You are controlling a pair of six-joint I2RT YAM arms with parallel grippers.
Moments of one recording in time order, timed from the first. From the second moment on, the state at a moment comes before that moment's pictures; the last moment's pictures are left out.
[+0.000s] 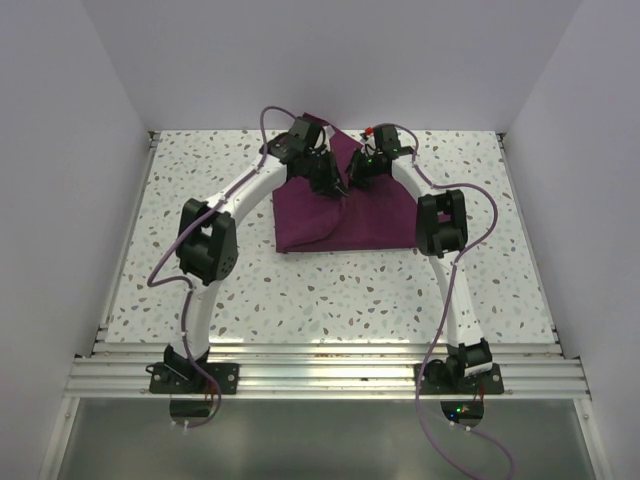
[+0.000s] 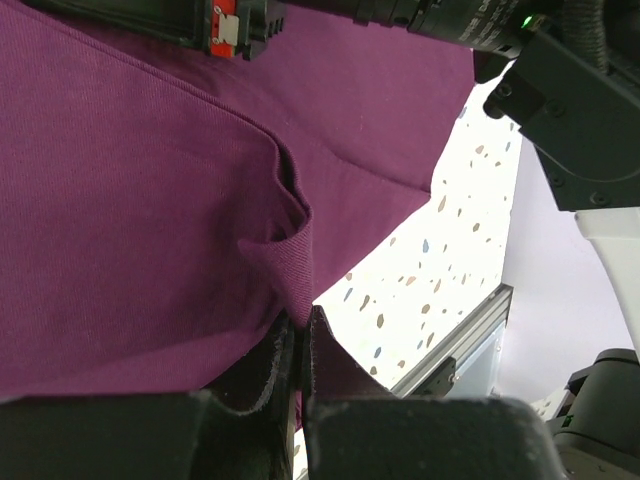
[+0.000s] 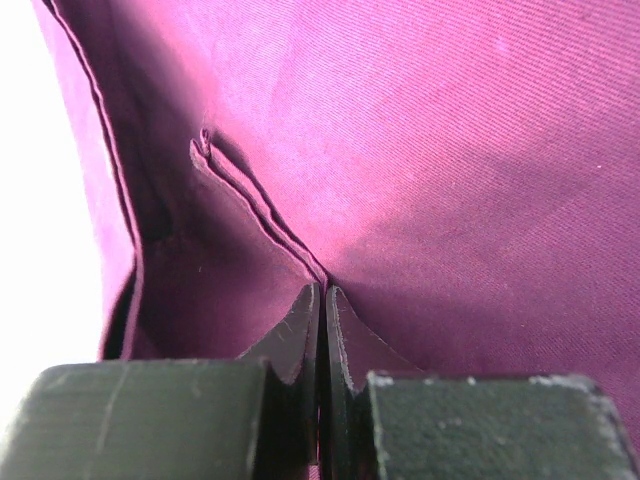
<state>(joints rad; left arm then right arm) -0.50 2.20 2.01 -0.66 0.45 -0.70 0.25 2.68 2.34 -0.57 -0.62 0.58</state>
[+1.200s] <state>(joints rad) -0.54 2.36 2.06 -0.65 0.53 -0.59 0.00 2.41 2.31 -0.66 -0.54 0.75</state>
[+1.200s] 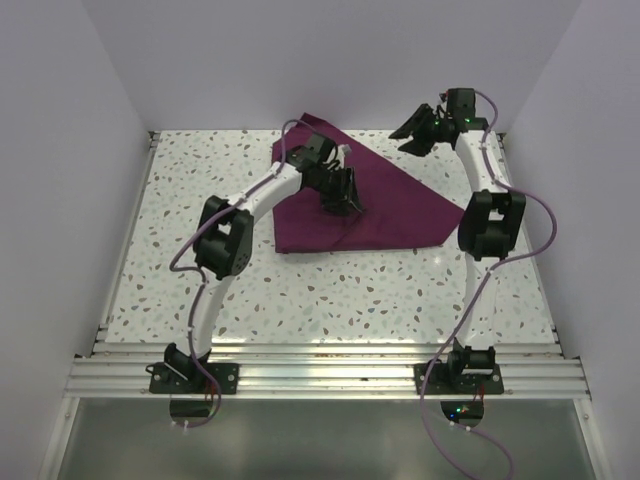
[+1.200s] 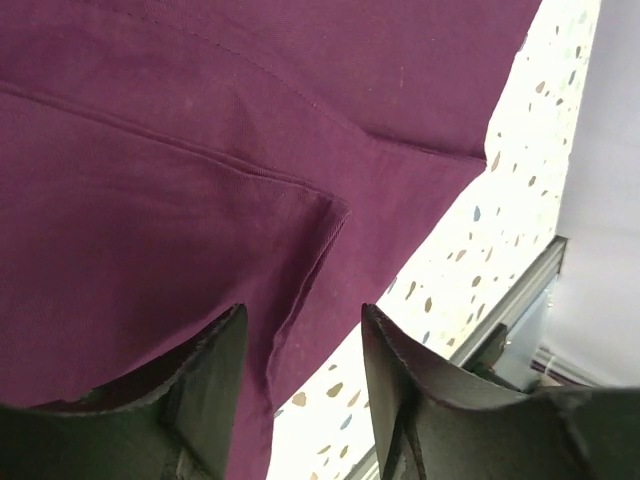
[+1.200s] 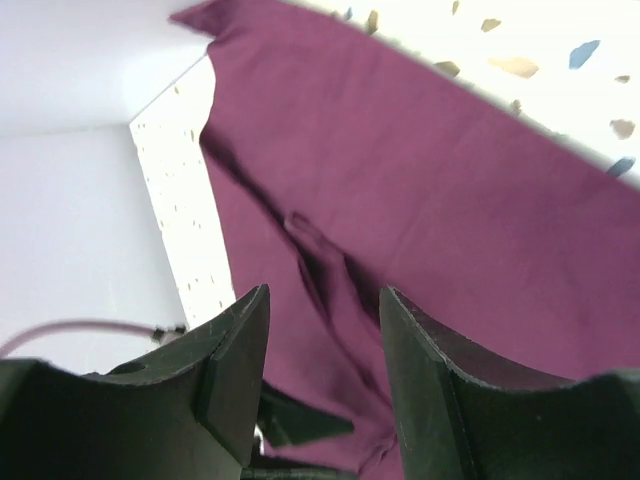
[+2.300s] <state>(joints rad) -0.34 1.82 1.25 -0.59 0.47 -0.34 0.21 2.07 1.61 -0.61 -0.65 0.62</state>
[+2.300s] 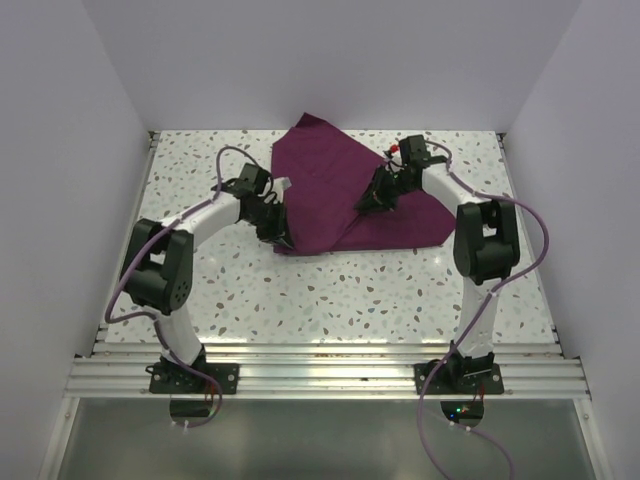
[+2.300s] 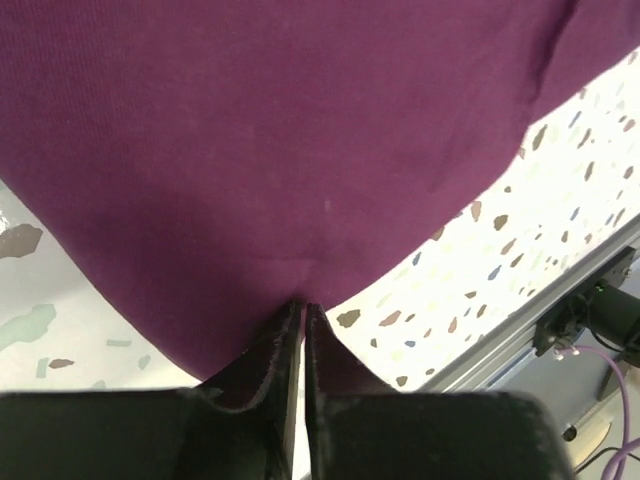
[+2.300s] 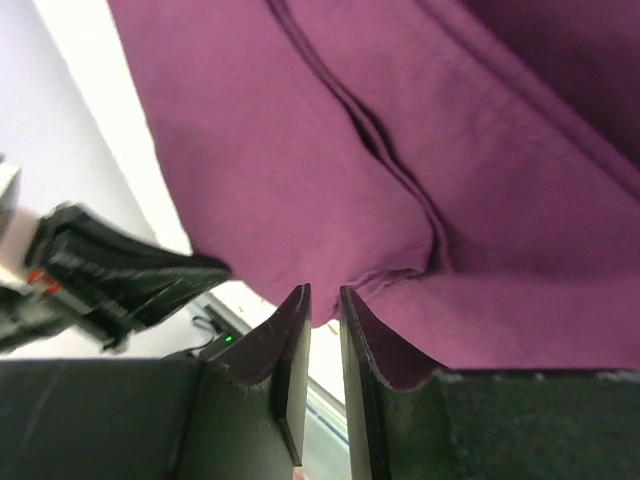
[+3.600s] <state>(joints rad) -0.34 1.75 1.32 -0.53 0.49 -0.31 -0.15 2.22 1.75 -0.75 0.18 0.39</state>
